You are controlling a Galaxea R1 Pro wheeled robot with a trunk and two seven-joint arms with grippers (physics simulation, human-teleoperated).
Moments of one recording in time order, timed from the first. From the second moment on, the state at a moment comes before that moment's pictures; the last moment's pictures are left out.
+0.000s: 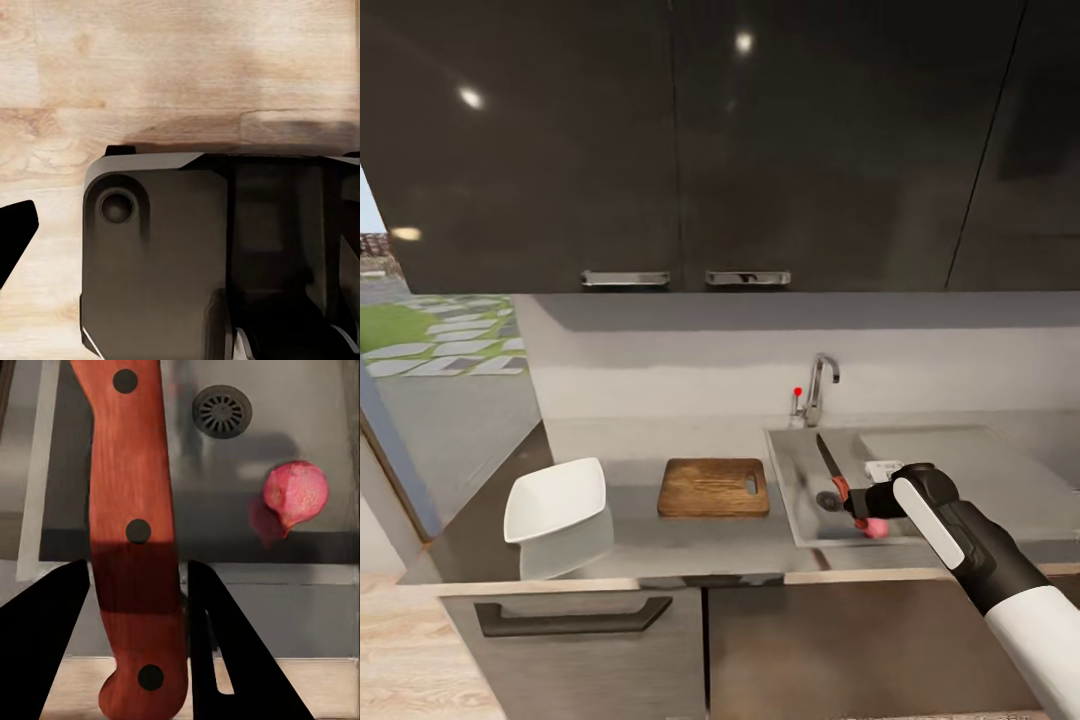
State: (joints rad) left arm 0.00 -0.07 0.02 -0.30 0.01 -0.03 -0.01; right arm -0.71 -0.33 0.34 -1.14 -0.63 1.05 -0.22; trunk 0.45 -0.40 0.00
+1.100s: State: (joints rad) left arm 0.00 -0.08 -0.43 -1.37 0.00 0.62 -0.01; right arm -0.71 -0.34 0.33 -1.14 -0.63 1.05 -0.22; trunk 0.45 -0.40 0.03
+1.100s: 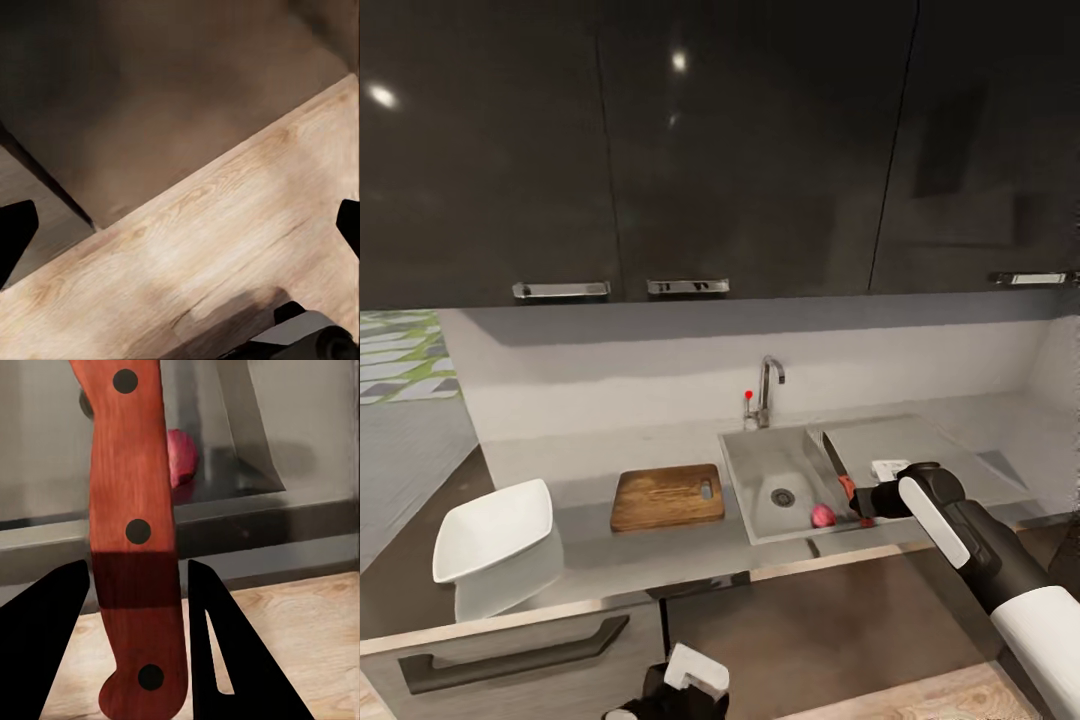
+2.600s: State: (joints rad) left arm -0.58 -0.08 -0.13 -1.26 0.01 0.74 -0.43; right arm -0.71 -0.39 0.25 -1.14 -0.63 1.05 -0.23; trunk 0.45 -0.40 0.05
